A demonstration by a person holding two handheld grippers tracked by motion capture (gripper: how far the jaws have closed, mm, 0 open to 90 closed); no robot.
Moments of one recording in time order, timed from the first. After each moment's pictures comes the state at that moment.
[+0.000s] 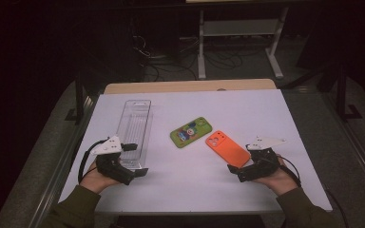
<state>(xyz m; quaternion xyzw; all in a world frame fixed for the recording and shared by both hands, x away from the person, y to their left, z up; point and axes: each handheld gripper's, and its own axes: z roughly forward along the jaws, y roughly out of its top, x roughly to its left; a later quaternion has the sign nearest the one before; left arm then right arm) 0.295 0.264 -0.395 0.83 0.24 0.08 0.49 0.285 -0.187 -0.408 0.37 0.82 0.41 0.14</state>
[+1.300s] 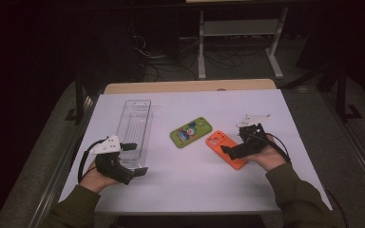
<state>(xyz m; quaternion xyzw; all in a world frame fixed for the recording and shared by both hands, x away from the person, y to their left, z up) 0.295 0.264 -0.394 0.83 0.24 0.08 0.50 0.341 -0.167 -0.386 0.38 0.83 0.37 0.15</state>
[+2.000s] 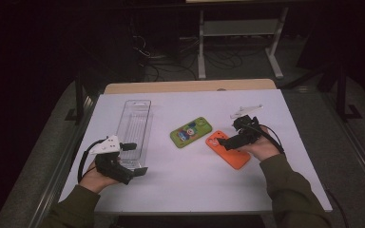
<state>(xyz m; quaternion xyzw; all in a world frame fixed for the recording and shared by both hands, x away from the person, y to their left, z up) 0.296 0.266 -0.394 0.83 0.24 0.08 0.50 0.370 -0.156 -0.387 0.39 0.84 0.35 0.14</state>
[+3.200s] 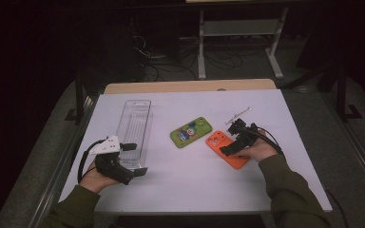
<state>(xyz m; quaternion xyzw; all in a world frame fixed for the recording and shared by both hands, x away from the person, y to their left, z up) 0.296 0.265 -0.394 0.83 0.24 0.08 0.50 0.379 -0.151 -0.410 0.40 0.88 0.24 0.10</state>
